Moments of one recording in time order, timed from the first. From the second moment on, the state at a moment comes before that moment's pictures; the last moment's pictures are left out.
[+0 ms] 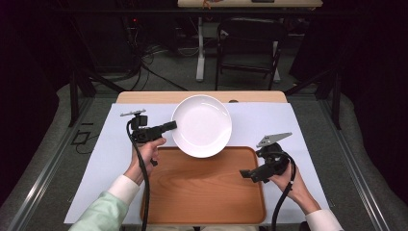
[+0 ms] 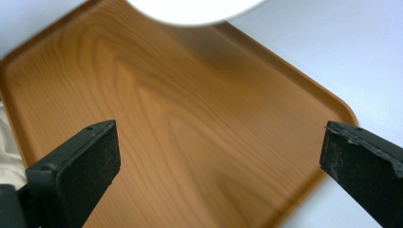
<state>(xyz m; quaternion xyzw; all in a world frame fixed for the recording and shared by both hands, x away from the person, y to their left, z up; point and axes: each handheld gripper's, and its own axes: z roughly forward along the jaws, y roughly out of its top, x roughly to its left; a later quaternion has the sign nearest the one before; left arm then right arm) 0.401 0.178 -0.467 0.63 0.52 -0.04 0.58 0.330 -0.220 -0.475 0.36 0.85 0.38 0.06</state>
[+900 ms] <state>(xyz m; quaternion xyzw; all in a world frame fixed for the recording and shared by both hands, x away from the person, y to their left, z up) 0.376 0.175 -0.474 0.65 0.49 -0.05 0.58 0.383 -0.168 -0.487 0.39 0.83 0.41 0.00</state>
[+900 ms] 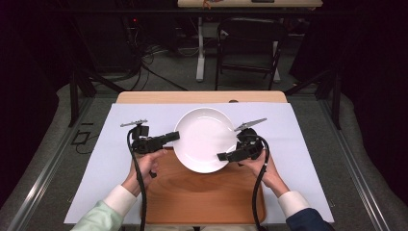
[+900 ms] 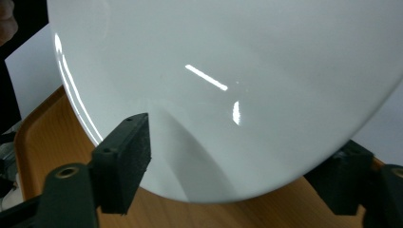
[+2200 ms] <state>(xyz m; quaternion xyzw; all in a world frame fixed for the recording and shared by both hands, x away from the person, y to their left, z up) 0.343 0.183 -0.481 0.68 0.46 -0.02 0.57 0.360 -0.174 -0.467 0.40 0.80 0.44 0.02</state>
